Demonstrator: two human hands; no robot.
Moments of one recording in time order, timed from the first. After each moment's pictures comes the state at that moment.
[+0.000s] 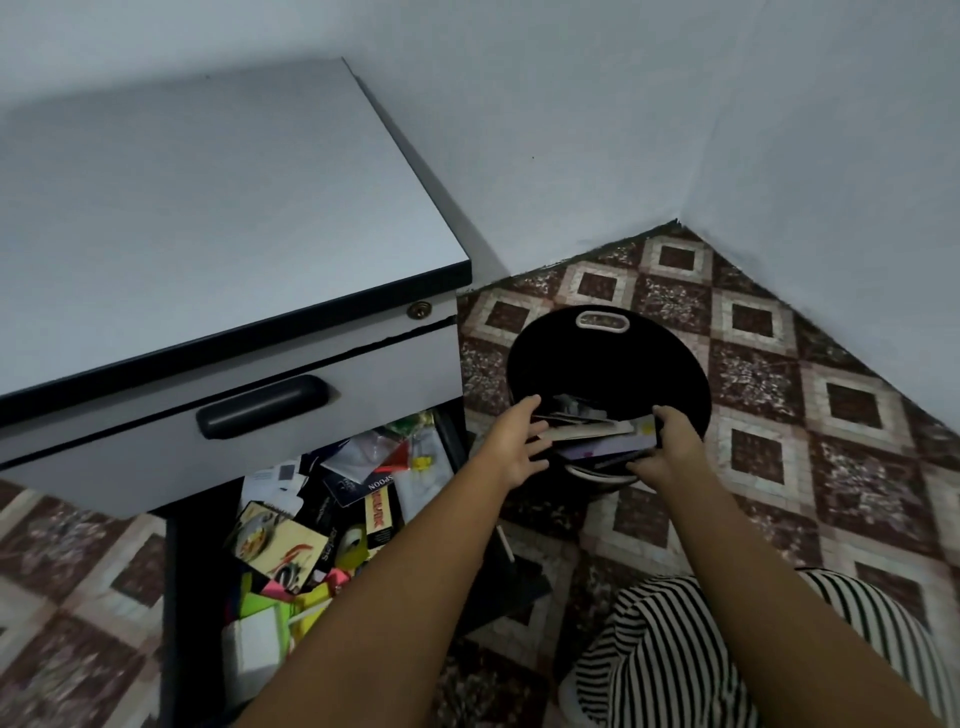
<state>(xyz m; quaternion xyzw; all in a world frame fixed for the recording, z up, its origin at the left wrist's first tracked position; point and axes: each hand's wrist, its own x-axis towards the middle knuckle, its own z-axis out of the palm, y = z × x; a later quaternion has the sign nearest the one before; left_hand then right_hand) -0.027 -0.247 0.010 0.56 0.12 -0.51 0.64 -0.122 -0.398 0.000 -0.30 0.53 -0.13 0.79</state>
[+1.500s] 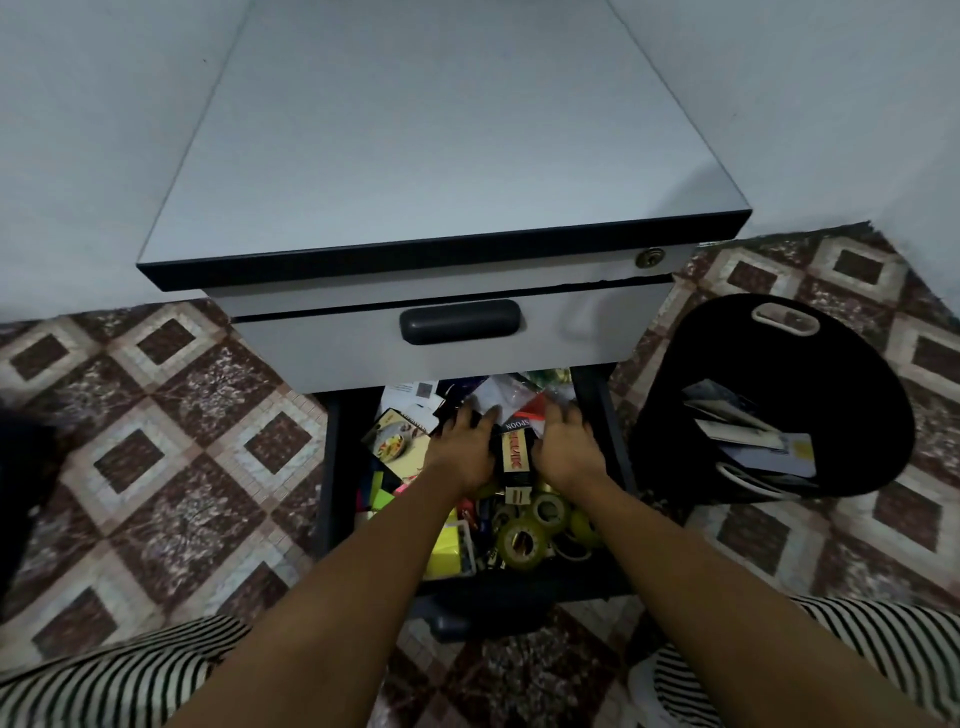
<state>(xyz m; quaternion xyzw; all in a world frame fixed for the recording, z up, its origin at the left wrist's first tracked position) 0.009 -0.030 -0.054 0.95 -0.17 -0.25 0.08 -0.027 -0.168 -0.051 -0.94 0.17 0.18 0.21</state>
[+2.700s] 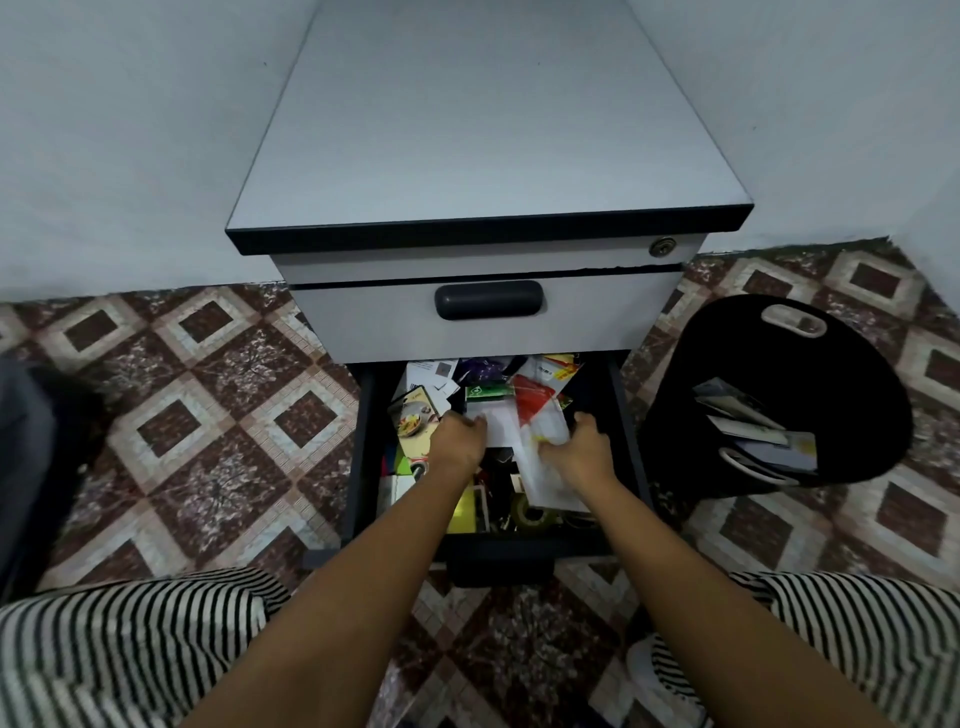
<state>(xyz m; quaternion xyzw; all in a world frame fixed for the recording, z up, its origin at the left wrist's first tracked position) -0.027 -0.013 -0.034 0.86 0.17 -0.21 0.44 -0.066 -0.152 -0.033 -0.83 0.32 0.15 0.44</state>
